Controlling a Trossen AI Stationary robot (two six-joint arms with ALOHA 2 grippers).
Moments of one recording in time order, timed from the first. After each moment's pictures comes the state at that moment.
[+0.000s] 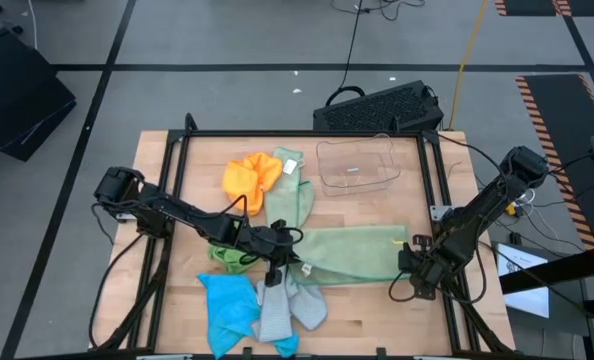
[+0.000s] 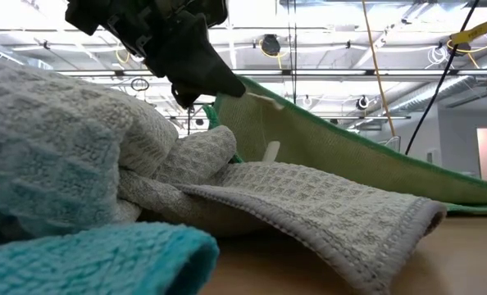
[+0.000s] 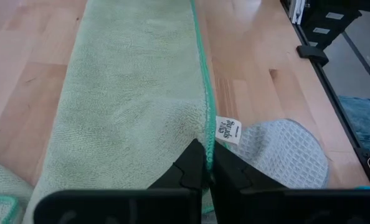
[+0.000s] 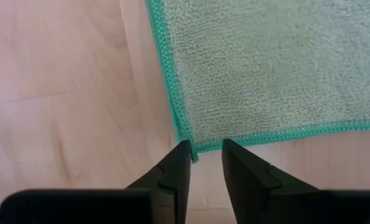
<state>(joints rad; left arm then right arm) -0.27 1.65 0.92 0.13 -0.02 -0.29 0.85 1.16 0.52 -0.79 0.00 1.01</state>
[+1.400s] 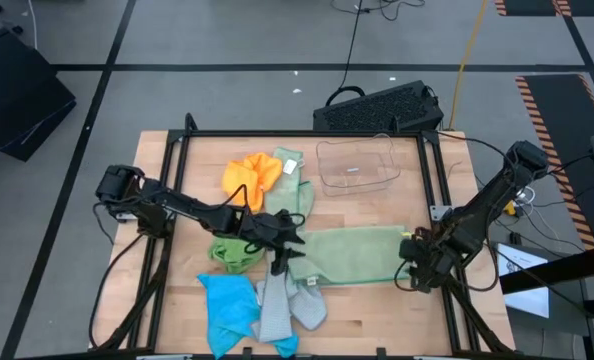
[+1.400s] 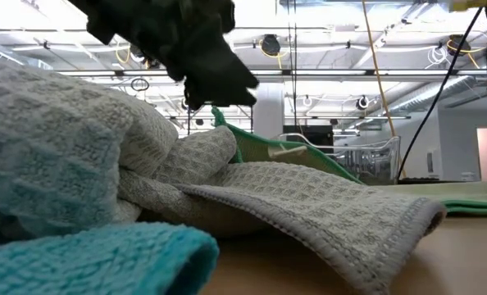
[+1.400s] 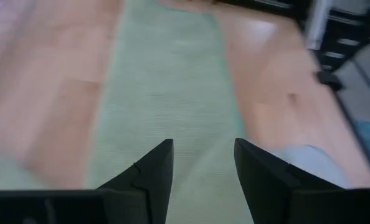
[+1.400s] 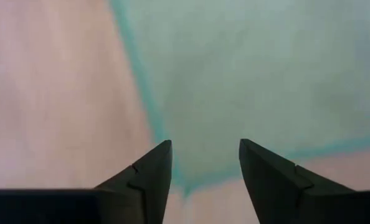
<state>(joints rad) -0.16 1.65 0.92 0.17 0.00 -0.28 0.84 1.00 0.52 -0.82 0.24 1.11</state>
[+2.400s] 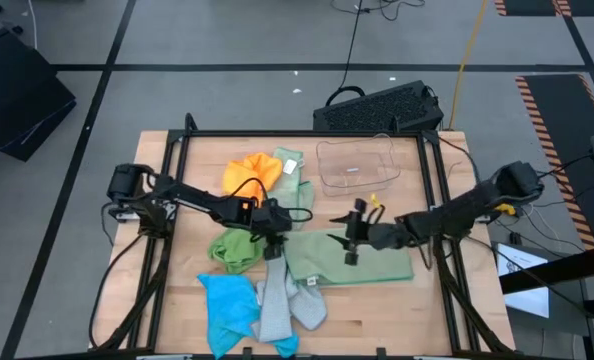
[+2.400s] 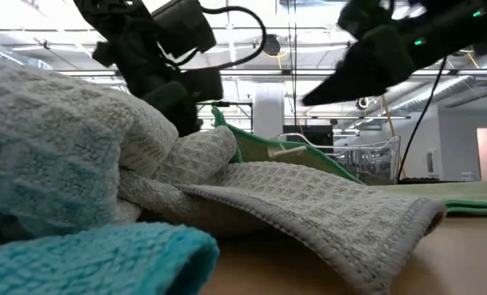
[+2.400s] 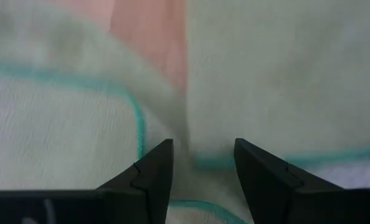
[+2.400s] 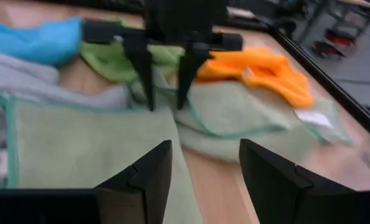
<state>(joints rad) -0.06 1.72 0.92 -0.19 -0.05 -0.14 0.29 1.41 0.52 0.44 0.50 0.04</state>
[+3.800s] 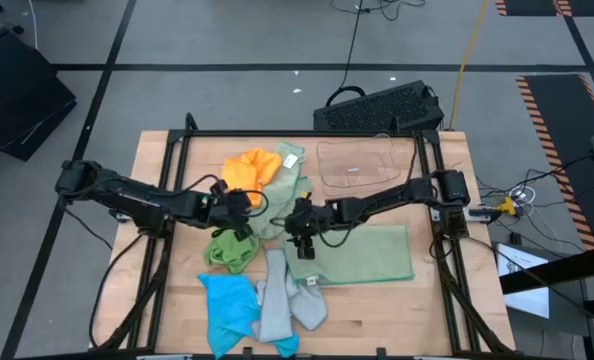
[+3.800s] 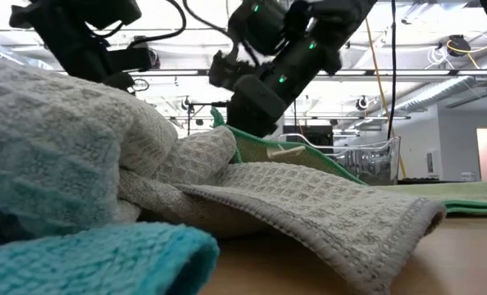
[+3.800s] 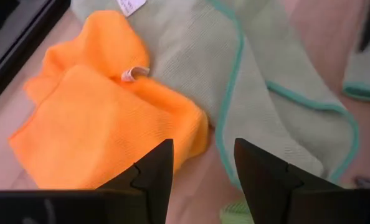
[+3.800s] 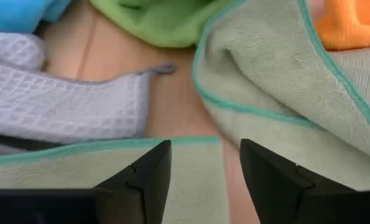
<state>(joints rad) -0.12 1.26 0.68 -0.47 -0.52 -0.45 0.04 1.97 1.20 -0.04 -0.03 0.00</state>
